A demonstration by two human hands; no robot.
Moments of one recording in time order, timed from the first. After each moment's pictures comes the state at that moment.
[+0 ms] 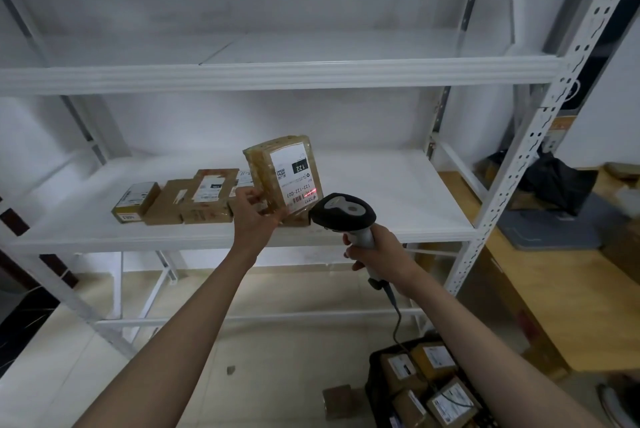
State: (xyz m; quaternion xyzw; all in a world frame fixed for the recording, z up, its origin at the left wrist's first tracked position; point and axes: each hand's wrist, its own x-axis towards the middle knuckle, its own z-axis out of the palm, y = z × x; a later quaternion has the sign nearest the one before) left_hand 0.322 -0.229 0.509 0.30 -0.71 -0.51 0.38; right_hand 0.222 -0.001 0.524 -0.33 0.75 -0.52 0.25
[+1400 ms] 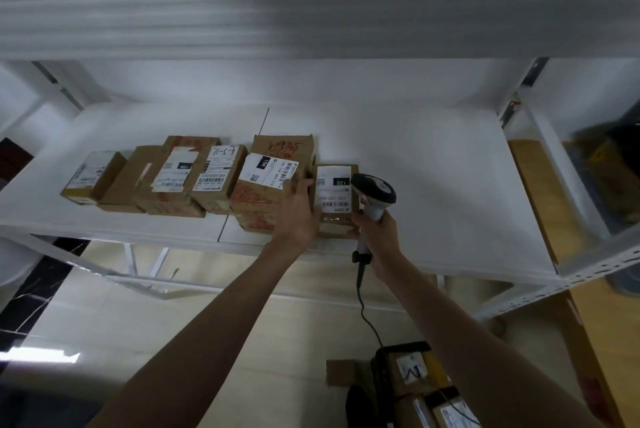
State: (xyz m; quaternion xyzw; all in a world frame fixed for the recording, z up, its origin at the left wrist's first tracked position) left_hand 0.089 -0.286 0.426 0.40 -0.87 -0.27 0.12; right_hand -0.010 -0.174 0.372 -0.02 0.67 -0.65 0.34
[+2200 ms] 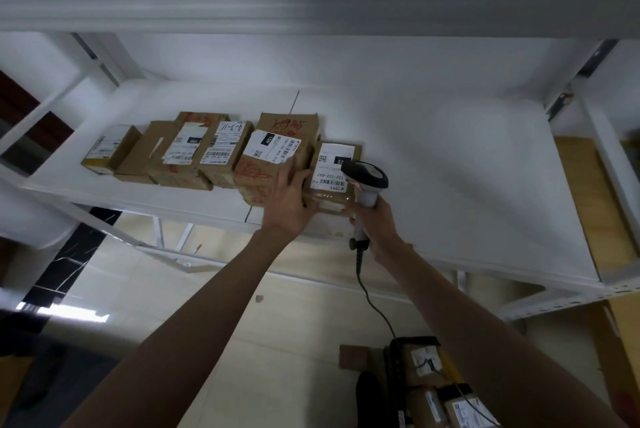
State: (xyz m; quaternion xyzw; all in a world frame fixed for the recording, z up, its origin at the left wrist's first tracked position) left_hand 0.143 -0.331 0.415 0.38 -0.90 -0.19 0.13; right_hand 0.018 -0.215 0.373 -0.08 0.68 -0.62 0.39
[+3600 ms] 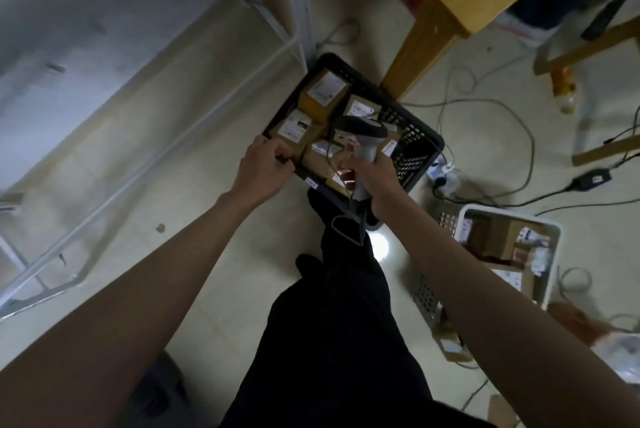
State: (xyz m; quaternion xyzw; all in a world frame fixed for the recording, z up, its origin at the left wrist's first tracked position) left_hand 0.150 0.024 0.128 0.09 -0.91 -0.30 -0.27; right_hand 0.158 0.237 0.118 0.37 0.59 -0.65 0.30
